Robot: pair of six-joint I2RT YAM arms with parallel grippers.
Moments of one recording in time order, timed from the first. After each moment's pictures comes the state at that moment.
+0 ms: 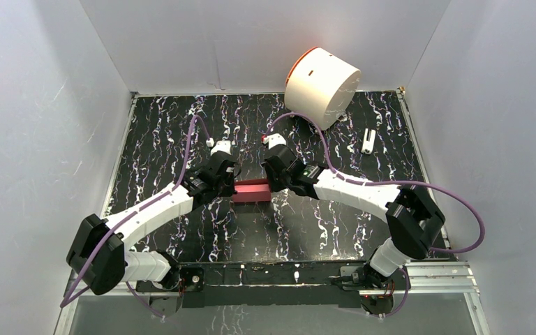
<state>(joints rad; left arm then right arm) -0.70 1.27 0.83 -0.45 -0.29 -0.55 0.94 1.58 1.10 -0.33 0.20 0.42</state>
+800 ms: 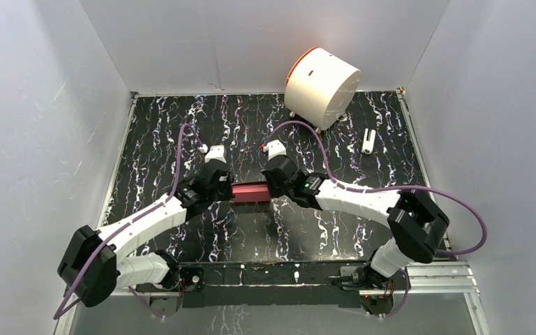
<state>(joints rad) -0.70 1.18 0.70 -0.32 -0.28 -0.59 0.99 1.55 0.98 -0.19 0.28 0.39</state>
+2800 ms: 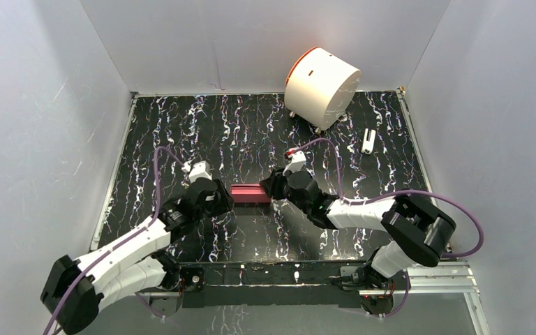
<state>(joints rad) -0.71 0.96 0.52 -0.32 -0.28 -0.80 0.95 1.50 0.60 0.55 0.22 0.57</state>
